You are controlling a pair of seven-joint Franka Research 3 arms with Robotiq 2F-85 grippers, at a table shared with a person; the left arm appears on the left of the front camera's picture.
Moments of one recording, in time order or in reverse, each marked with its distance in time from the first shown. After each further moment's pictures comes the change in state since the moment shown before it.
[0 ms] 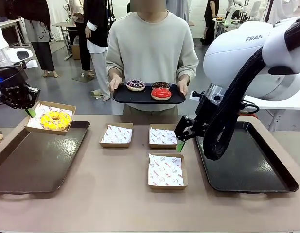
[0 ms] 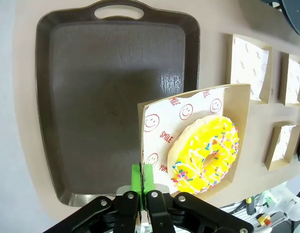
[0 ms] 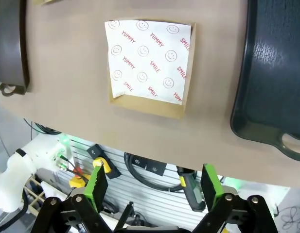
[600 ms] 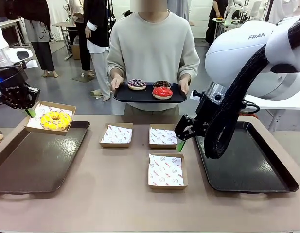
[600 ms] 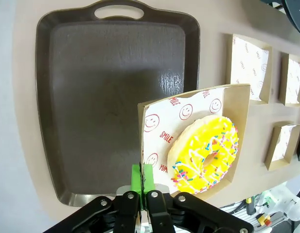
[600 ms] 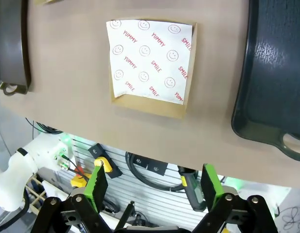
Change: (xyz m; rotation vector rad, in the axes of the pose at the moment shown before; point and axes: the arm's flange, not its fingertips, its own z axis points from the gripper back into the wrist) left arm 0.000 0.000 0.000 0.000 0.000 0.000; right arm 0.001 -0.001 0.001 0.009 0.002 -0.001
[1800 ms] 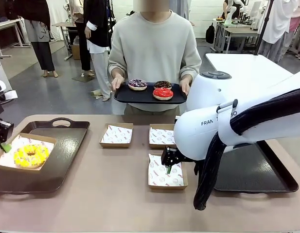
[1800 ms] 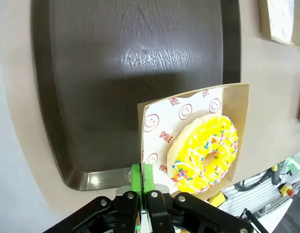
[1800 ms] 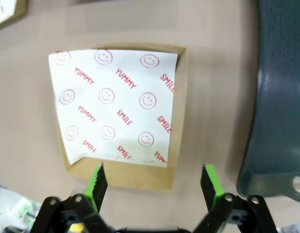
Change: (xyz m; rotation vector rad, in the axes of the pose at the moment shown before) left arm -0.088 0.067 -0.063 -0.029 0.097 -0.086; right arm 0.010 0.013 -0.116 -0.214 -0.182 -0.028
